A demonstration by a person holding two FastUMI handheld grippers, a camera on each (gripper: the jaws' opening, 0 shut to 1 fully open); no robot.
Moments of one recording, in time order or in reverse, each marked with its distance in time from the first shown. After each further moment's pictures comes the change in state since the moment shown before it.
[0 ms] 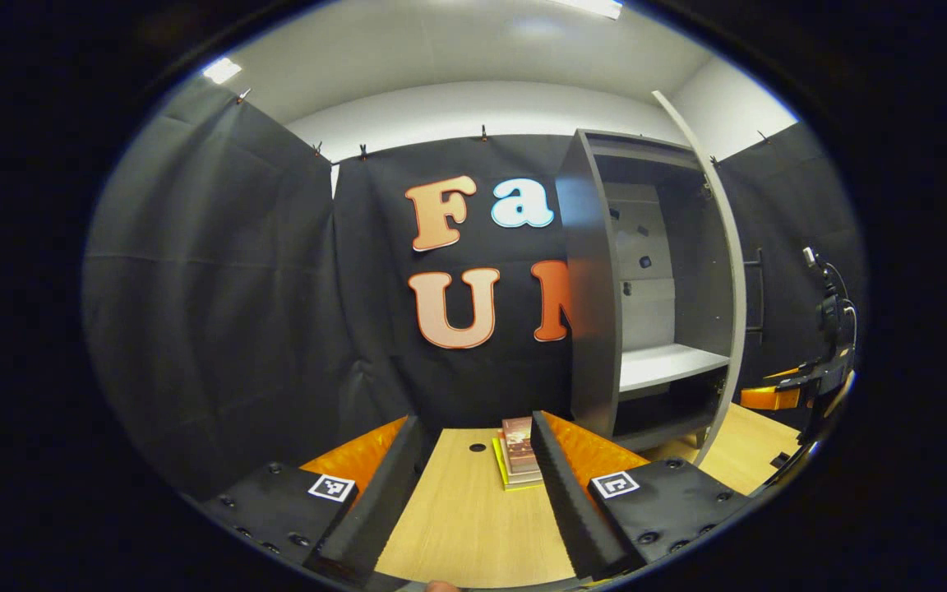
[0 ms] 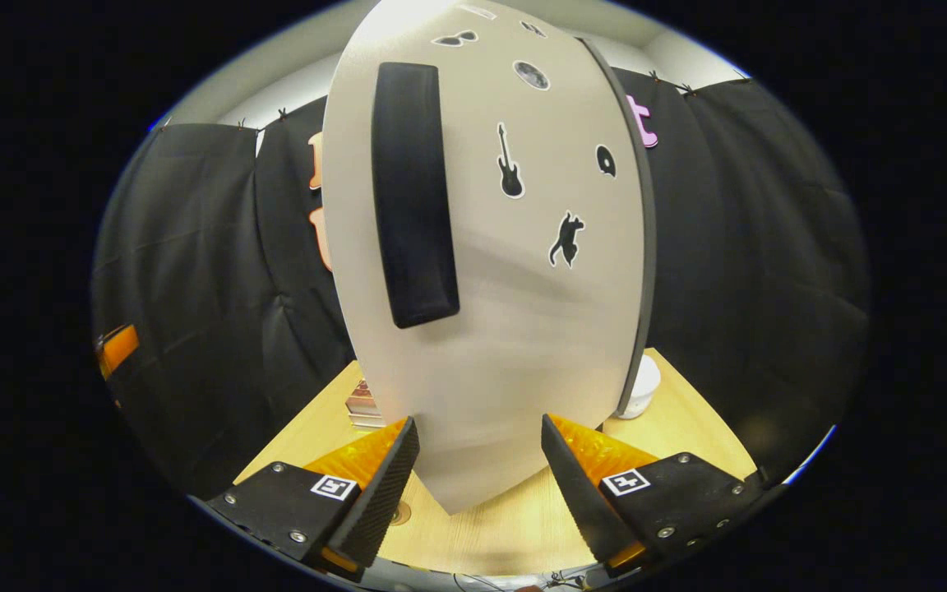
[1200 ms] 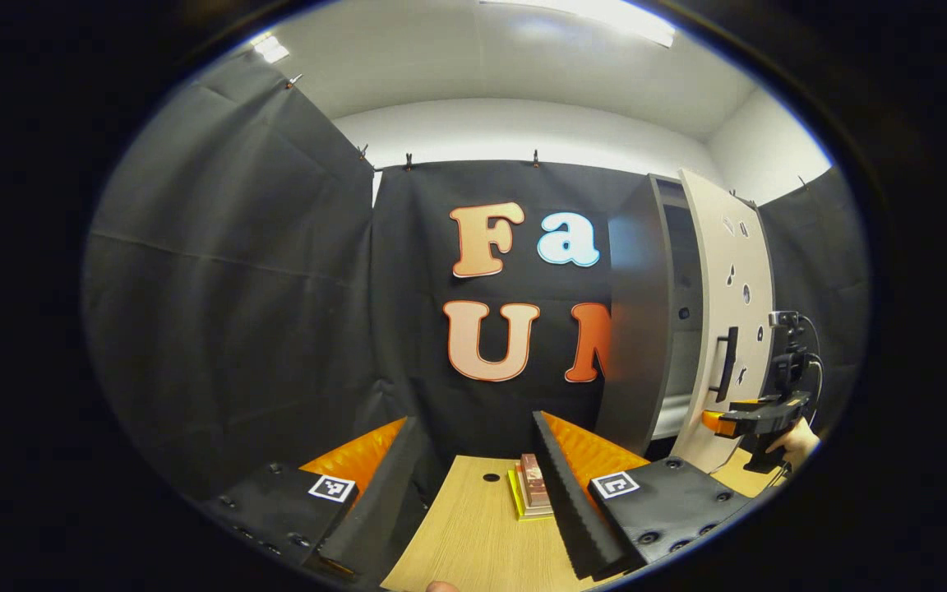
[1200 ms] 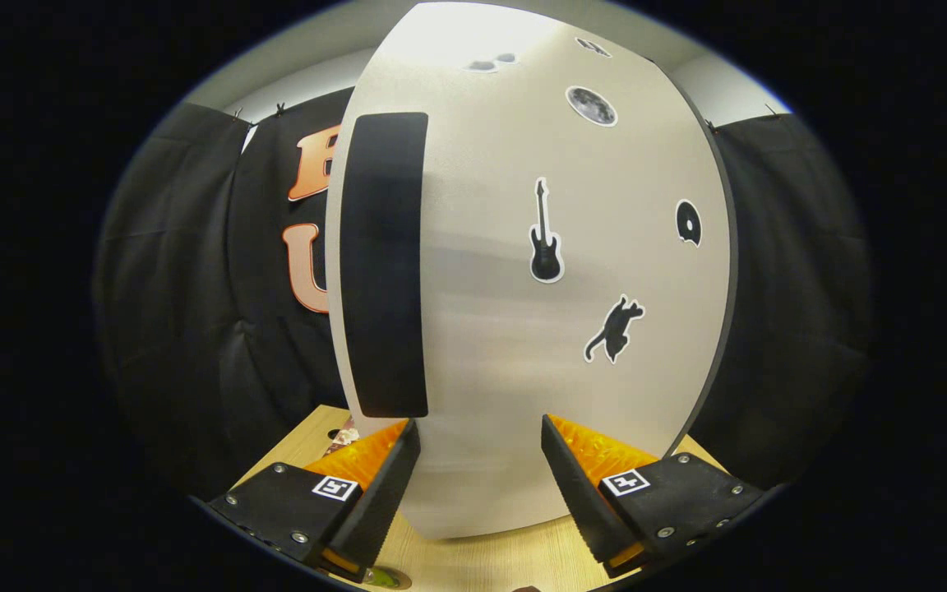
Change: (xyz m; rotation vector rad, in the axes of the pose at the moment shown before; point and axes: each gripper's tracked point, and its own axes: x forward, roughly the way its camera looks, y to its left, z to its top) left arm 0.030 0.079 0.049 -0.125 -0.070 0.062; right arm 0.098 0.013 0.072 -0.079 -0.131 -0.117
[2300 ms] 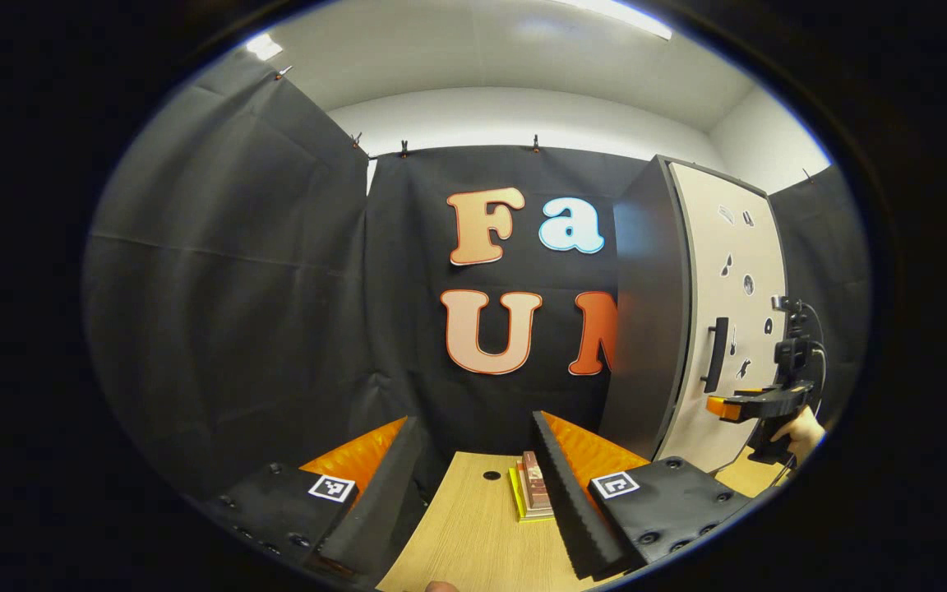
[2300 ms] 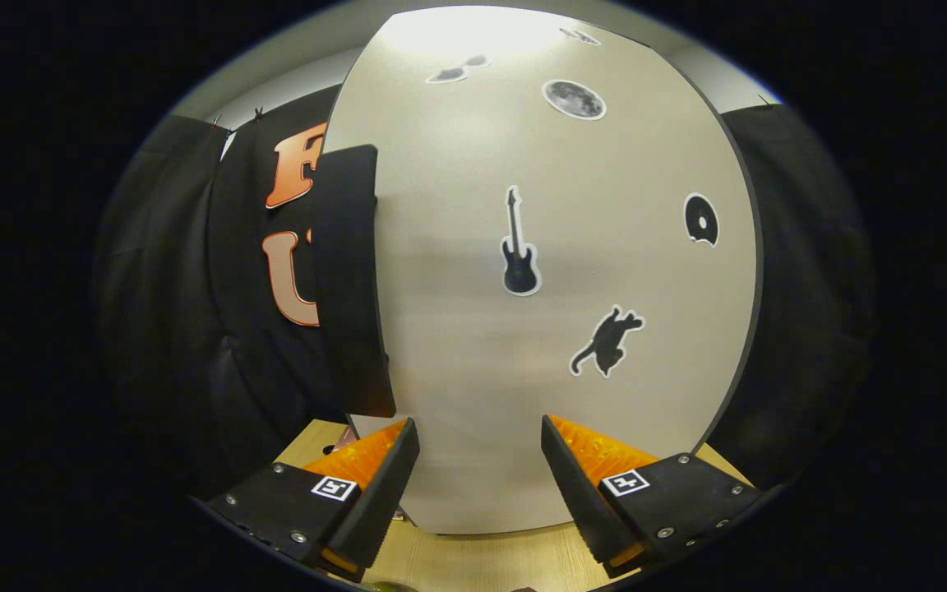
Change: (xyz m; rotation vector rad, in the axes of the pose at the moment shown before) left arm 0.049 -0.011 -0.015 0.004 0.045 -0.009; right arm -0.011 -0.029 0.012 0.041 0.033 -0.025
